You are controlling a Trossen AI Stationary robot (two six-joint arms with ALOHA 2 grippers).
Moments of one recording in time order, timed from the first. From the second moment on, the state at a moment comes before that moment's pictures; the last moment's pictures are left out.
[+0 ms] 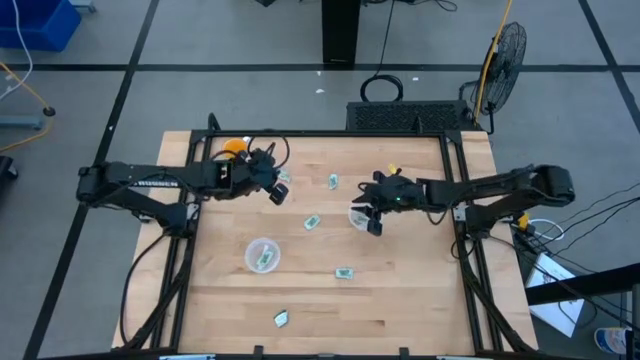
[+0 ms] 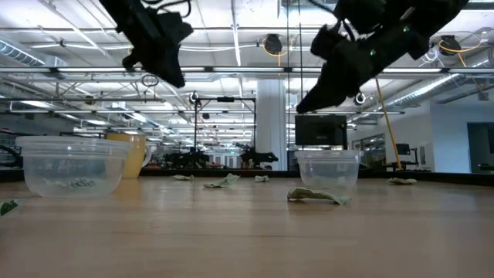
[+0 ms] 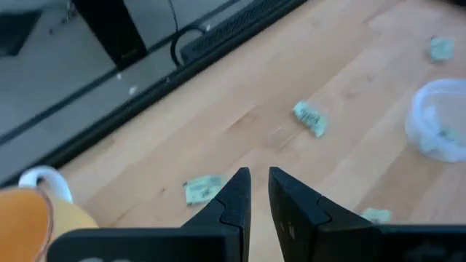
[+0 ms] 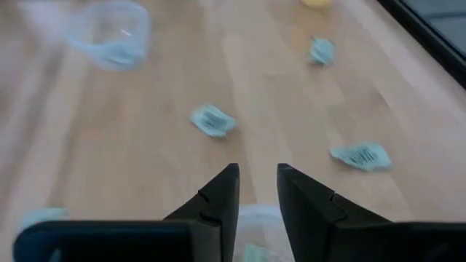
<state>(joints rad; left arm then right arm) 0.12 1.24 0.96 -0.57 -0.51 -0.51 -0.08 1.28 0.63 0.07 0.03 0.05</state>
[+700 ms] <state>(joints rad) 0.18 1.45 0.66 0.02 -0.35 -0.43 -0.04 1.22 0.63 0.08 -0.03 -0.11</state>
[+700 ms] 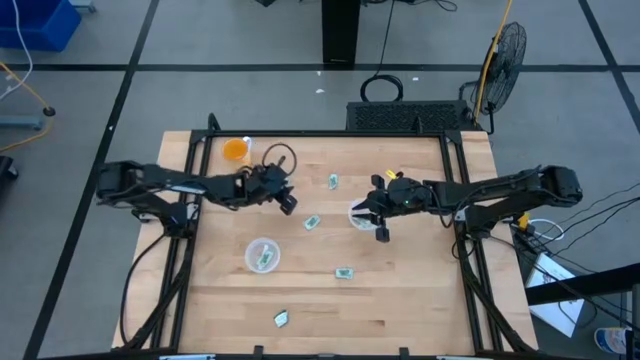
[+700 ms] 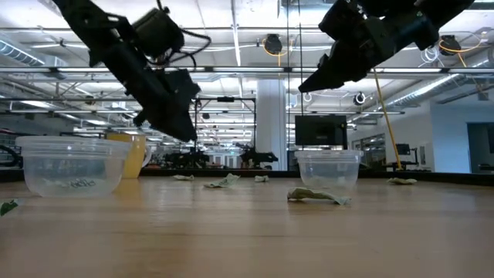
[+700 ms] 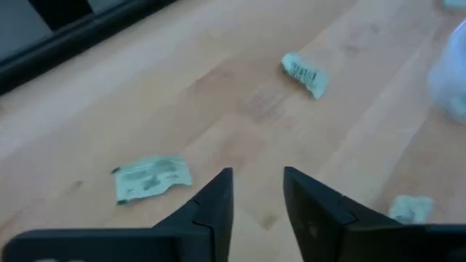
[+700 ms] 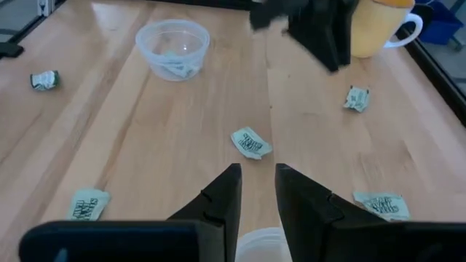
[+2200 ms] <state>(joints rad) 0.18 1.42 0.76 -0.11 -0.47 -0.35 -0.04 1.22 0.63 0.21 -0.02 -0.30</state>
